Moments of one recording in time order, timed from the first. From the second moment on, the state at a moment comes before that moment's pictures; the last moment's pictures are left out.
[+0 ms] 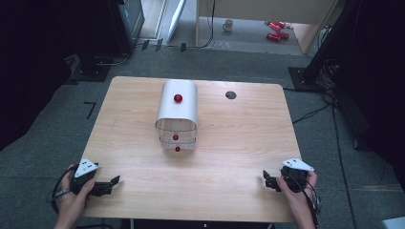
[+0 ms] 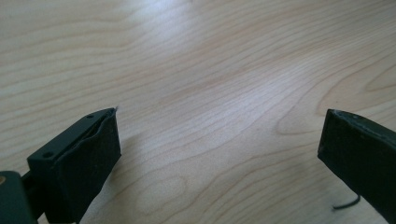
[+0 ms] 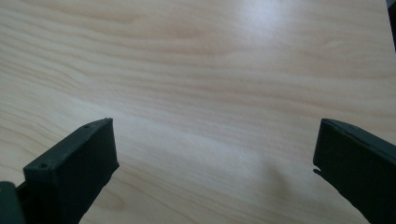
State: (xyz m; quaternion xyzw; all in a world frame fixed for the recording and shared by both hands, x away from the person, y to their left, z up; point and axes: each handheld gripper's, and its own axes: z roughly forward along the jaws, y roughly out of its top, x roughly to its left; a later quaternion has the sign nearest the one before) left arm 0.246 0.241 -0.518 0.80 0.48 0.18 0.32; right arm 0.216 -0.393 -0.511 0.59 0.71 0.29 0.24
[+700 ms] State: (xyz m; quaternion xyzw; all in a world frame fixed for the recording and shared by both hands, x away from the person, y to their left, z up) left arm 0.250 0.230 -0.518 0.80 0.48 0.20 0.31; right arm 0.208 -0.402 -0.526 0.60 0.70 0.30 0.24
